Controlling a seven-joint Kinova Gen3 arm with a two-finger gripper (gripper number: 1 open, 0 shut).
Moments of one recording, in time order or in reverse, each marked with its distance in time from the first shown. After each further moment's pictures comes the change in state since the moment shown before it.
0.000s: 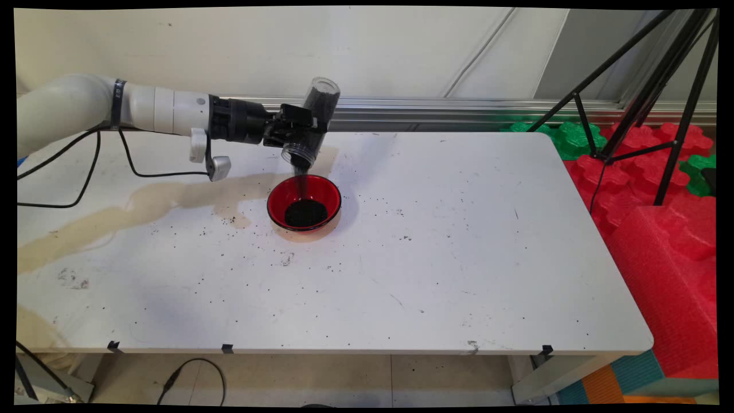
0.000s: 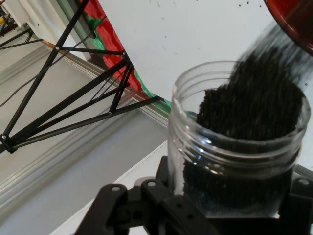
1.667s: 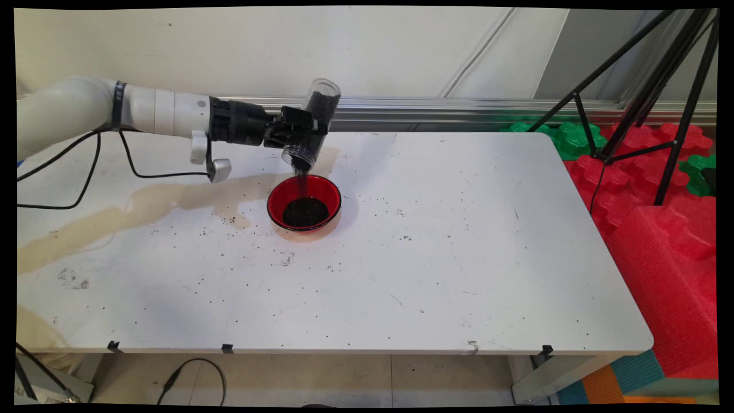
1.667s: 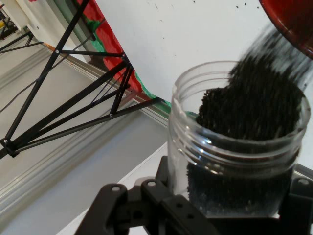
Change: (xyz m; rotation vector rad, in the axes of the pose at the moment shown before) arm 0.003 0.001 0.001 0.000 -0.001 0.020
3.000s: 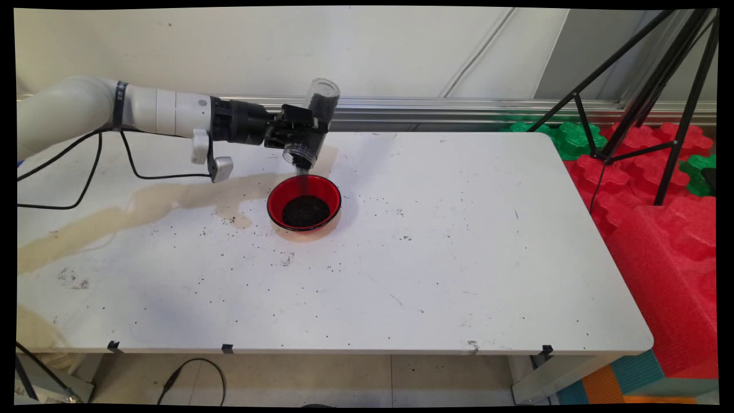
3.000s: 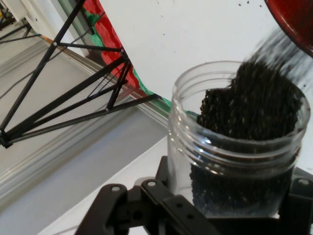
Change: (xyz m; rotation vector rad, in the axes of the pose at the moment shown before) arm -0.001 0.001 0.002 -0.003 -0.007 -0.042
